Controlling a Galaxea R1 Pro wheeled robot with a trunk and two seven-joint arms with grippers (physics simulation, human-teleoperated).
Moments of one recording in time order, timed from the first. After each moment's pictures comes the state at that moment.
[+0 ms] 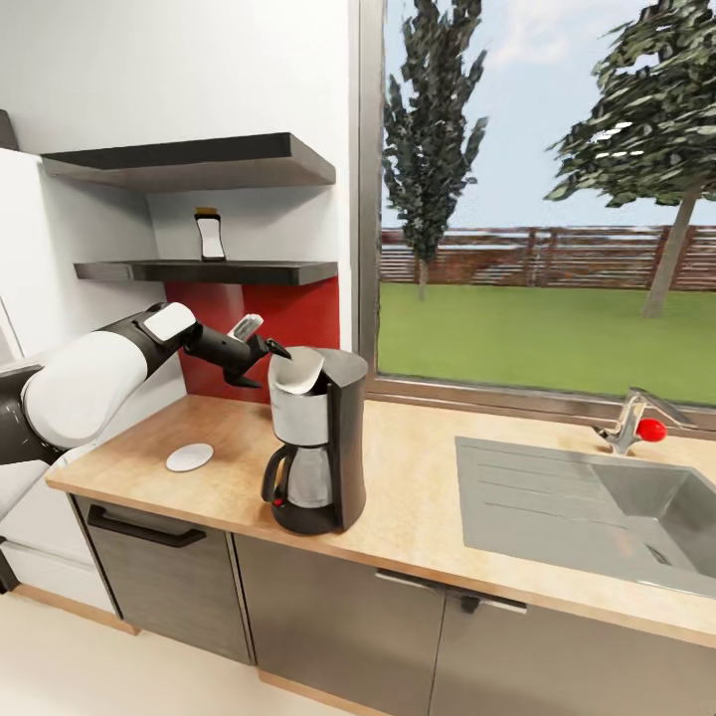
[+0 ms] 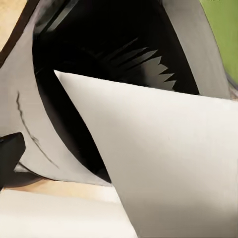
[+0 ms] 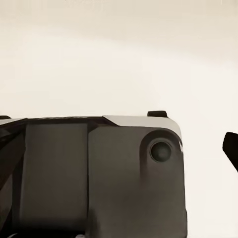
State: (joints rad) left arm -1.67 0.12 0.21 0.04 0.39 1.04 -0.14; right arm 0.00 0.08 -0.02 -0.22 -0.01 -0.12 0.00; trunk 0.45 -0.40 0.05
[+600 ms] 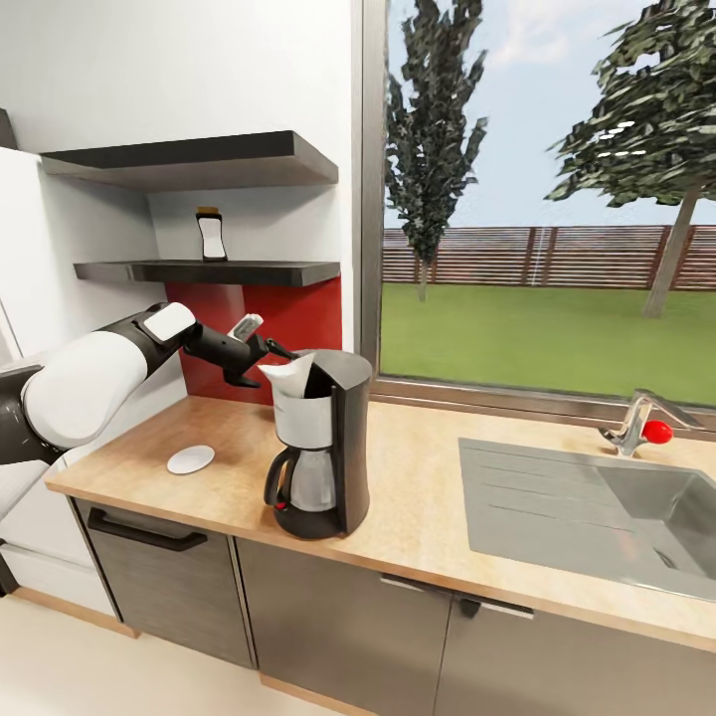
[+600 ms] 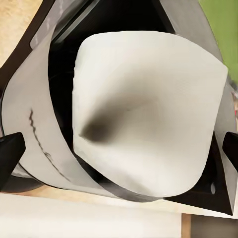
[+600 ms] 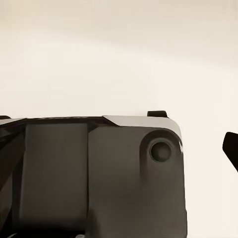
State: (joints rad) left arm -1.67 0.12 0.21 0.04 0.39 1.04 -0.14; right arm 0.00 0.07 -0.02 -0.22 -0.01 -0.12 0.00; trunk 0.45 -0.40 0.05
